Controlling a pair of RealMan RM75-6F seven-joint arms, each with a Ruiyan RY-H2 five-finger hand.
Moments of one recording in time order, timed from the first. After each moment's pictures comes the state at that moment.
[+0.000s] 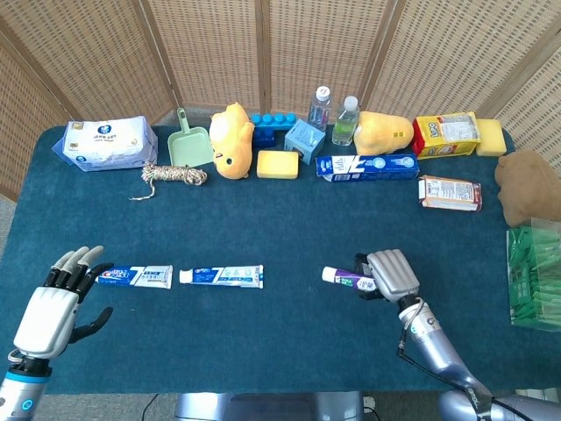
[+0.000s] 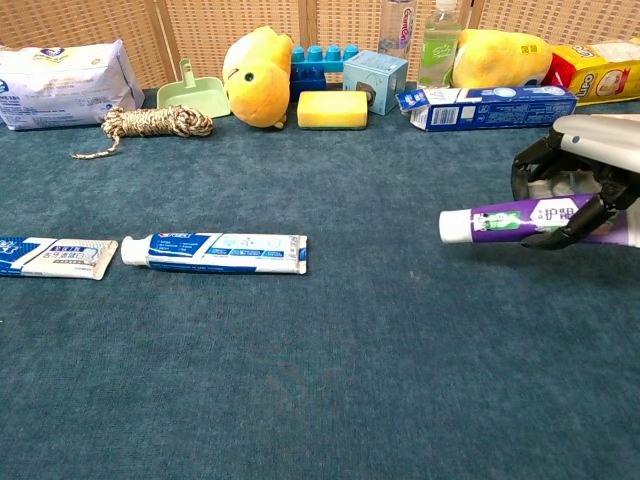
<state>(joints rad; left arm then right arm) -0.09 -1.12 0.00 -1.92 1.68 1.50 0.26 0.53 -1.37 0.12 -1.71 -1.19 1.05 -0.23</state>
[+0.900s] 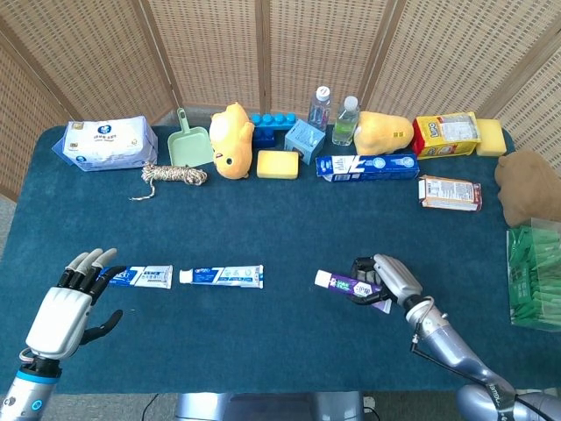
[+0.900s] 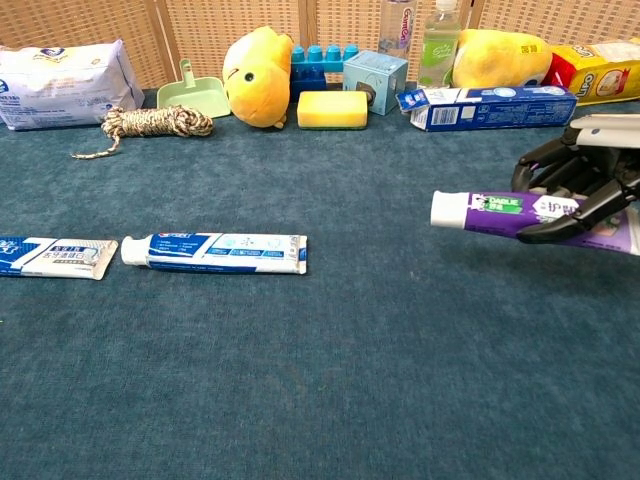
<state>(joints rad) -0.11 -1.13 0.01 -1.95 1.69 1.48 0.30 0.53 -1.26 0.16 -1.75 -1.21 0.86 0.26</state>
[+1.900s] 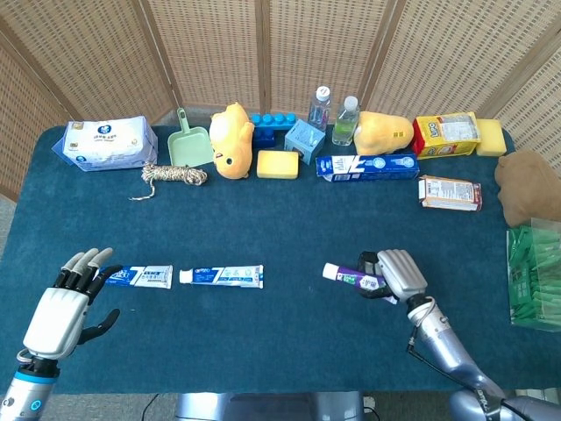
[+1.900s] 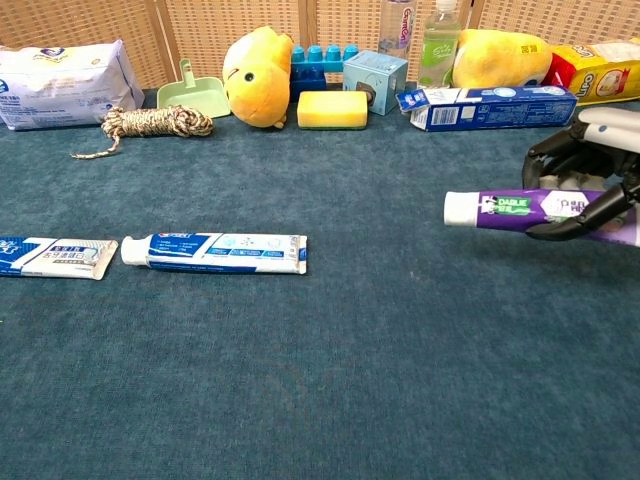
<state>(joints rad) -0.10 -1.14 0.01 -1.94 1.68 1.49 0.31 0.50 -1.34 0.13 -1.65 -1.30 1.02 0.11</state>
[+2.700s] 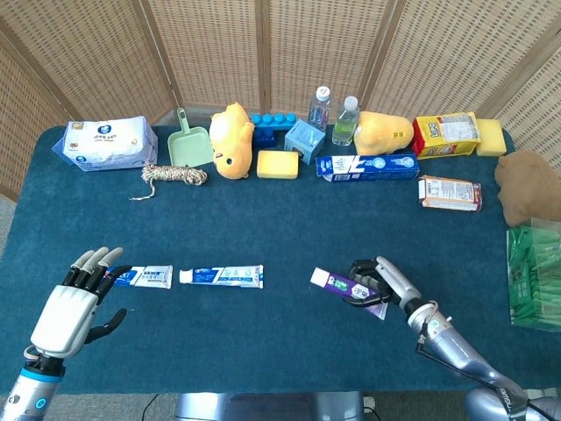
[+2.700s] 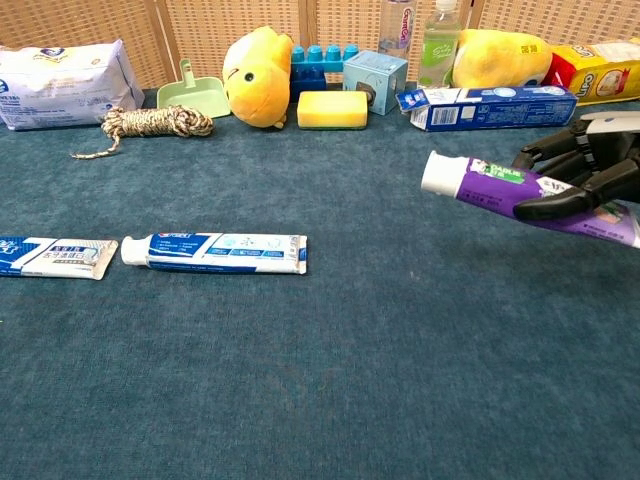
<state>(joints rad) -0.12 -1.13 0.01 -1.95 1.70 1.47 0.33 0.52 -1.17 0.19 -1.83 -1.22 0.75 0.63</state>
